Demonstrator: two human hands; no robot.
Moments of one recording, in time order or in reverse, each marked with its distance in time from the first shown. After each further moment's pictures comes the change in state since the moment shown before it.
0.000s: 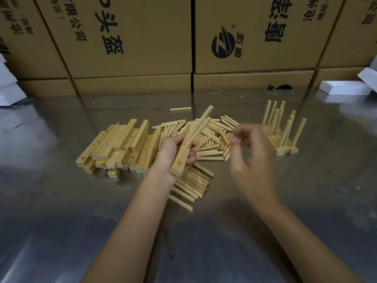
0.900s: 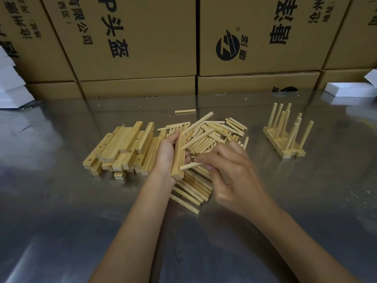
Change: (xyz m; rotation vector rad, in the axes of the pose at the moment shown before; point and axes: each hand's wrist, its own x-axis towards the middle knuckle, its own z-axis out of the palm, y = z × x) left_hand 0.007 0.005 -0.016 0.047 0.127 0.137; right_hand -0.009 -0.024 0.005 -0.147 -0.433 -0.307
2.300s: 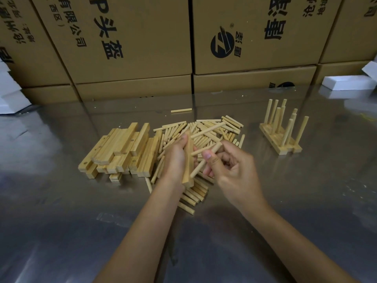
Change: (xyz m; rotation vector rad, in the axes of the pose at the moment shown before) left_hand -0.004 -0.022 0.021 0.154 0.084 0.057; right_hand -0.002 -0.002 0.008 0.791 0.159 0.464
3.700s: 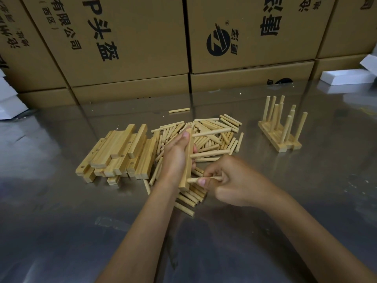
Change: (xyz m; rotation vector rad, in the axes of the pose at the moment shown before) left_hand 0.000 -0.001 -0.002 0.167 -0.091 0.206; right_hand 0.011 -0.009 -0.022 -0.668 -0.511 0.207
